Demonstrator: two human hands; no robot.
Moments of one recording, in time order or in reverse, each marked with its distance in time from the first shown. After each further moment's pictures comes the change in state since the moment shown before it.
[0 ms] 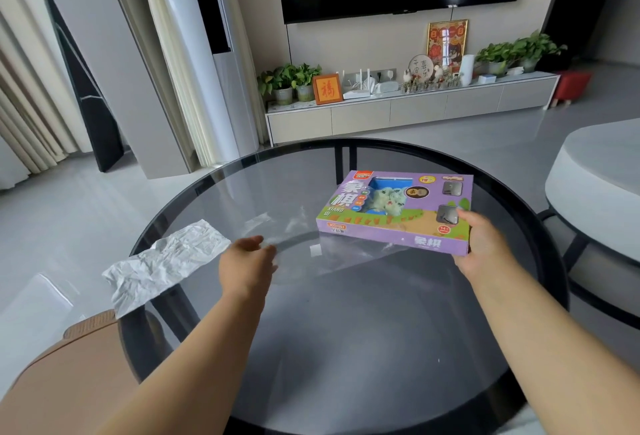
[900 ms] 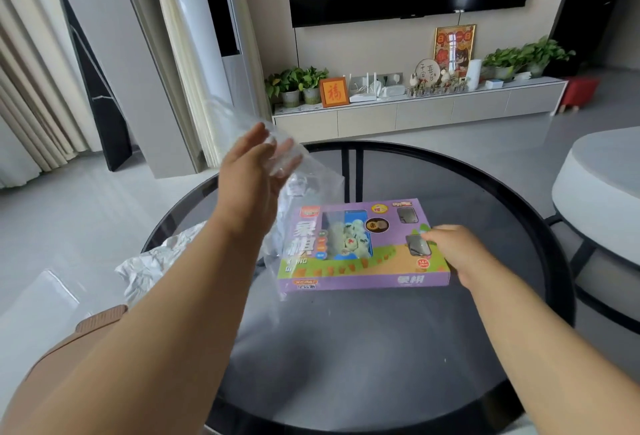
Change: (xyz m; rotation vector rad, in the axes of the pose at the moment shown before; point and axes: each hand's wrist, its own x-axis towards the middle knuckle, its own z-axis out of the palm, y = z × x) left_hand -0.026 0.129 0.006 -0.719 -0.374 0.220; right_hand -0.020 0.011 0.018 -0.939 -0.144 -0.033
